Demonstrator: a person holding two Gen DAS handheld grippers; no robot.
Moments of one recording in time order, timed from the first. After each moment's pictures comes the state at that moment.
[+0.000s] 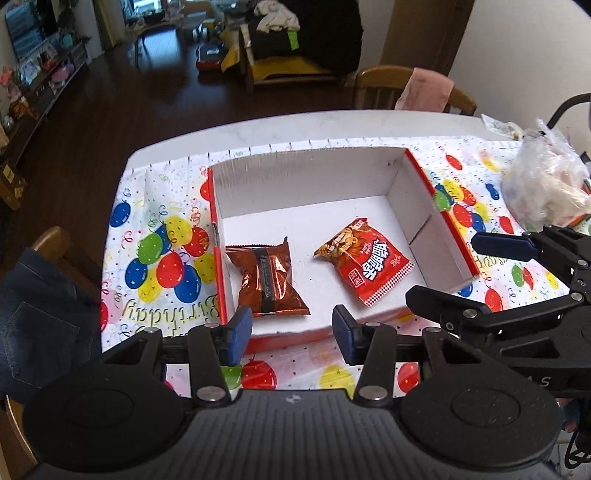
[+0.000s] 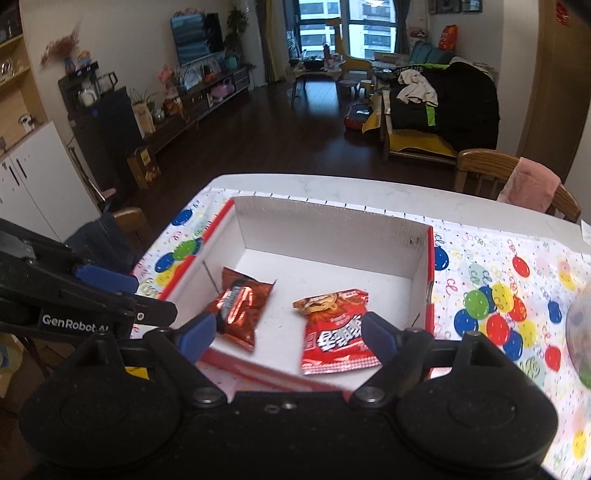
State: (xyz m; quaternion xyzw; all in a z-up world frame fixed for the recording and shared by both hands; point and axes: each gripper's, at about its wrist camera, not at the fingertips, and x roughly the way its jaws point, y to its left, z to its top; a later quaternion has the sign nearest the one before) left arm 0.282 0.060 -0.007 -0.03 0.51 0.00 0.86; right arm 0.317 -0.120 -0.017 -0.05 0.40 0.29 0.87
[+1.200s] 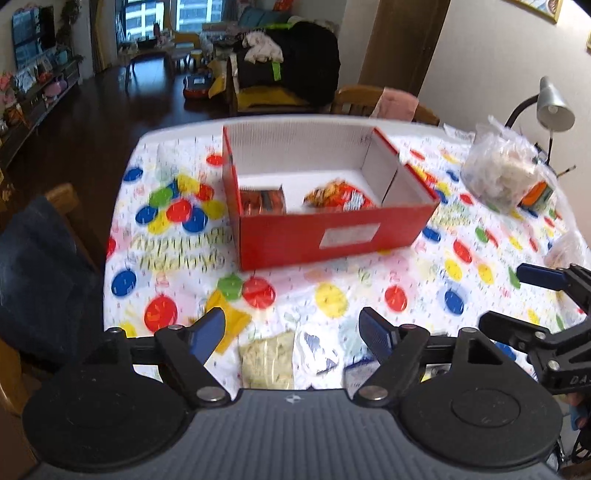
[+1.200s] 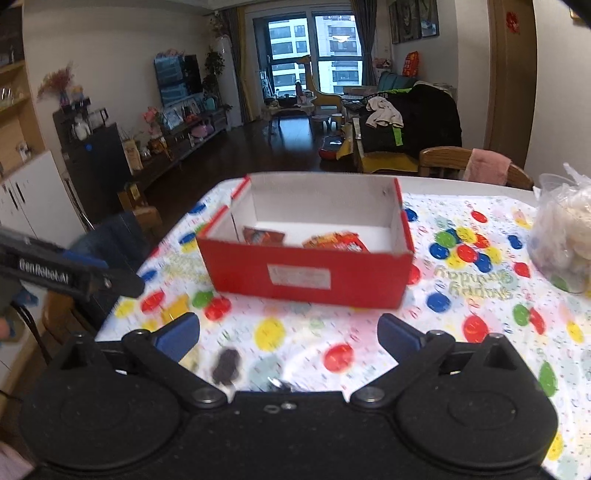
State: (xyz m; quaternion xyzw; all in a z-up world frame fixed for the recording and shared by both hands) left arm 0.132 0.084 -0.042 -0.06 0.45 -0.04 0.89; right arm 0.159 -0.171 -0.058 -0.03 0.35 0.25 0.90
